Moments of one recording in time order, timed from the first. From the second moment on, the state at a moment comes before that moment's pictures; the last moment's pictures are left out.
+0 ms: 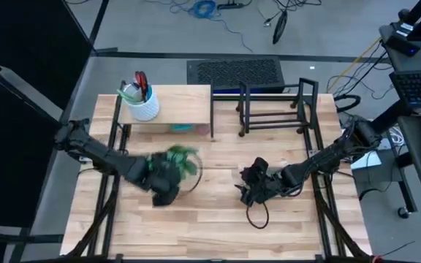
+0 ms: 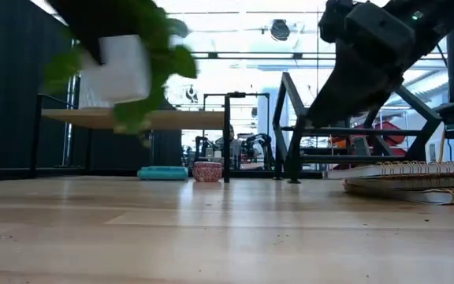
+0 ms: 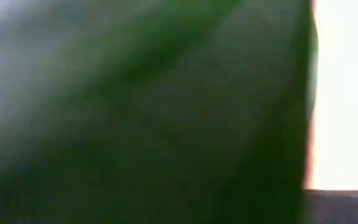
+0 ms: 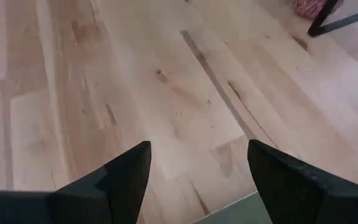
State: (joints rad) left arm -0.52 1.50 1.26 -1.19 -0.30 -0.58; right arm 0.46 1.52 0.80 -0.19 0.60 0.69
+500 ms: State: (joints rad) left arm -0.92 1.50 0.95 -0.99 -0.20 -1.02; right arm 0.47 1.52 0.80 -0.19 0.61 0.70
